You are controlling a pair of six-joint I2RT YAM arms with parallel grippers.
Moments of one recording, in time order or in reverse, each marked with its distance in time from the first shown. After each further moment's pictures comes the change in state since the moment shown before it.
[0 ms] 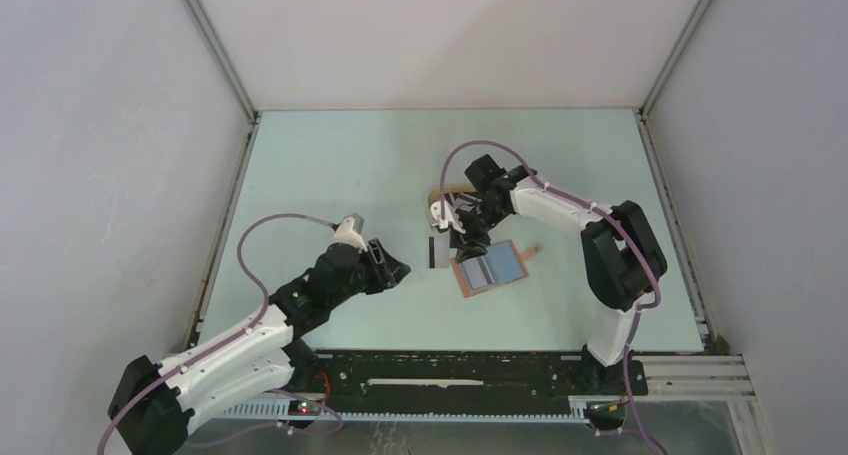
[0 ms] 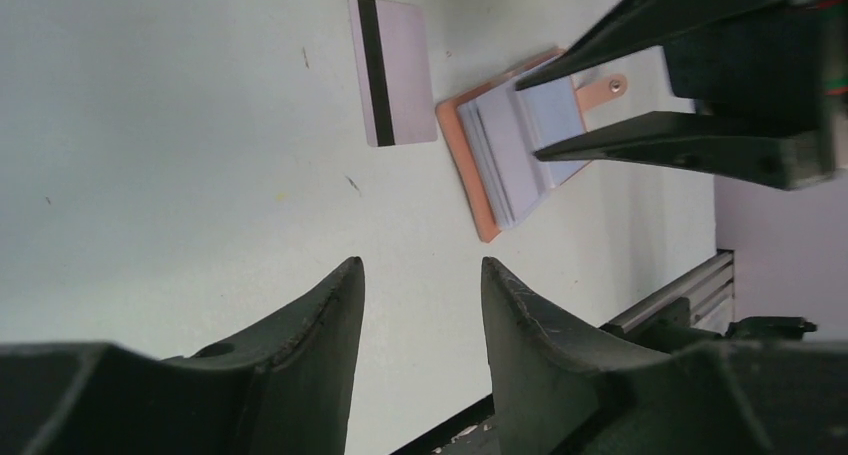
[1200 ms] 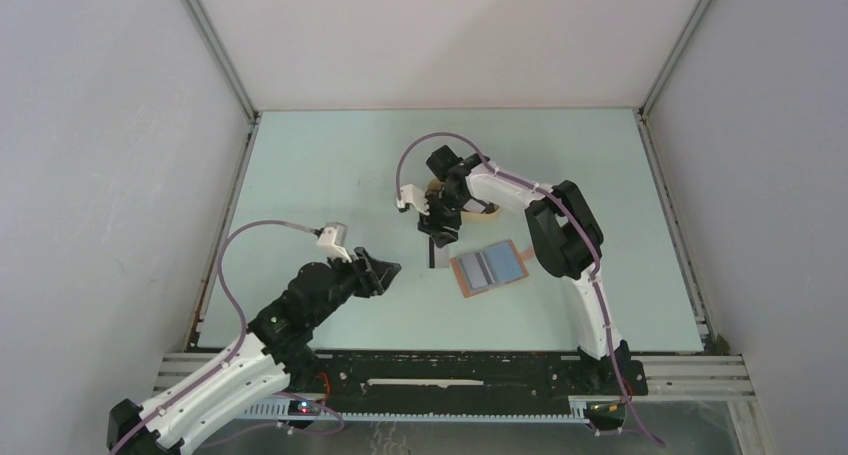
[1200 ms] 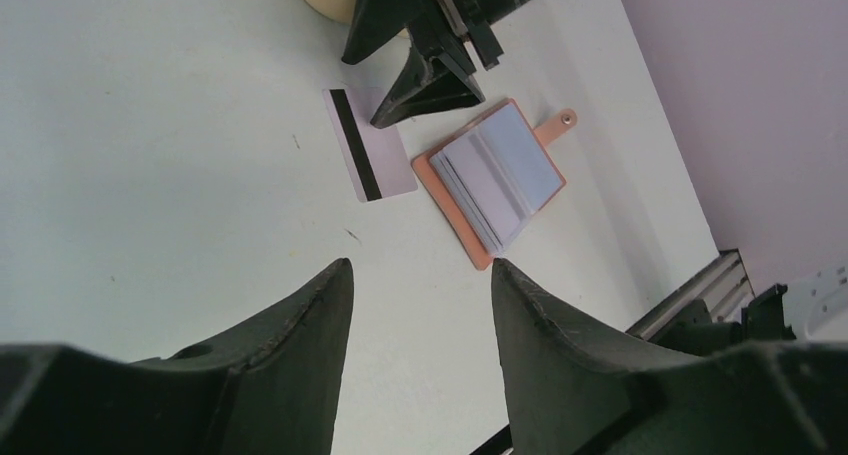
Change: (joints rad) left arm -0.009 -0.314 -0.106 0.032 -0.061 0.156; right arm 0.084 0.409 0.428 -0.022 0.306 0.293
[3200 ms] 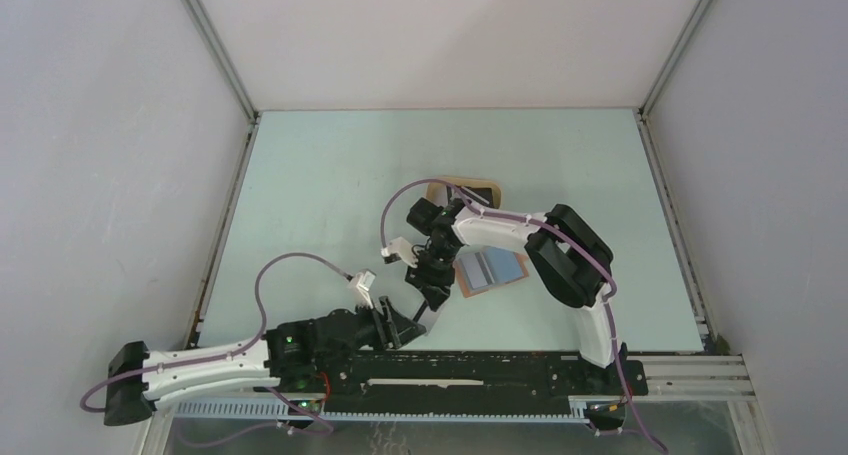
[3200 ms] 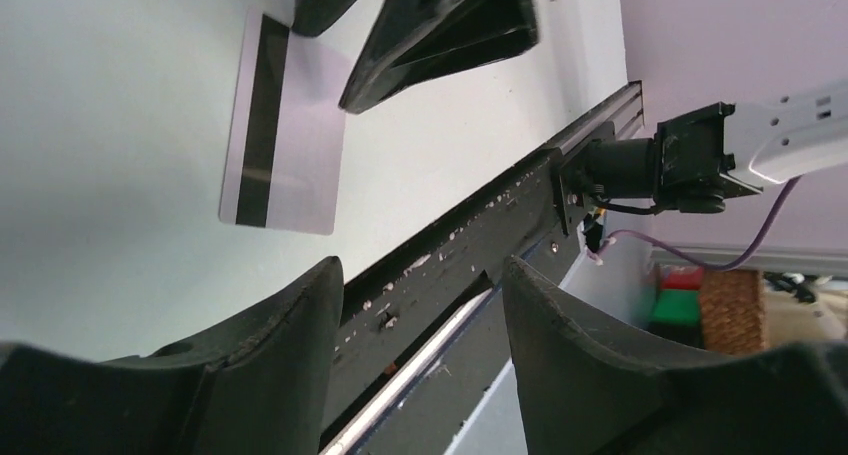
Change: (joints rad) left arm -0.515 -0.082 -0.209 0.020 -0.121 -0.387; right arm 0.237 -0.181 -0.322 -0.009 -0.106 0.404
